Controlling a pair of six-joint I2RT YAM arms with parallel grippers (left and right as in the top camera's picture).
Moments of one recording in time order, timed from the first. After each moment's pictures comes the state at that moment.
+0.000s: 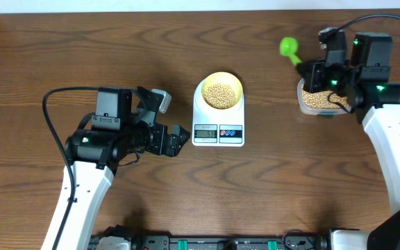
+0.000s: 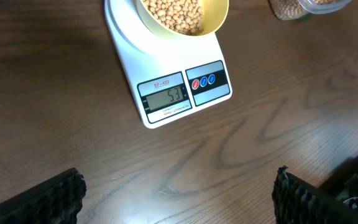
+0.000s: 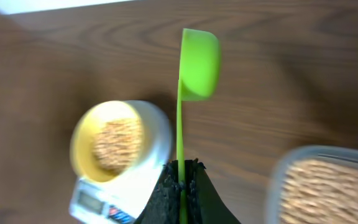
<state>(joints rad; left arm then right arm) -0.15 1.17 1.02 -0.89 0.50 0.05 0.01 1.51 1.25 -0.51 -0.52 0.04</state>
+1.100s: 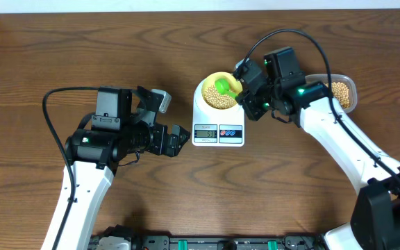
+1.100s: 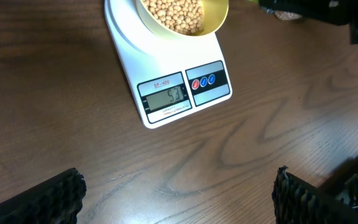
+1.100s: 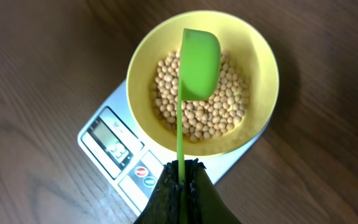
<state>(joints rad) -0.15 1.17 1.02 -0.89 0.50 0.05 0.39 1.68 1.25 -0.56 -0.36 -0.24</state>
